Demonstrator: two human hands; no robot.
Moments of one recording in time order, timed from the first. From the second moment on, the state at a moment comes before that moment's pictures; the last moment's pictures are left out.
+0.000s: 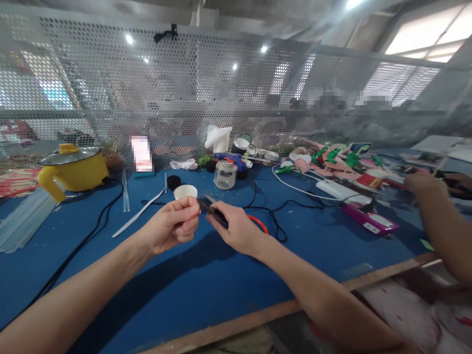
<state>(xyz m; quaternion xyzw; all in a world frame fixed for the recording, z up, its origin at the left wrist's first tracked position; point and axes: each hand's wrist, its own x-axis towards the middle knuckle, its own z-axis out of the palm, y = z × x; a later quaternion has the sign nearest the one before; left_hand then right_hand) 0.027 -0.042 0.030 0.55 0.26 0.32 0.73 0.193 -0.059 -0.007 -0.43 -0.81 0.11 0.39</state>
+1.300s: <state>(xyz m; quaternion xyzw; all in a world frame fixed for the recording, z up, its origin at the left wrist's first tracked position) 0.031 -0.043 0.024 0.59 0.34 0.40 0.61 0.188 -0.060 -0.006 -0.44 -0.74 0.38 0.34</state>
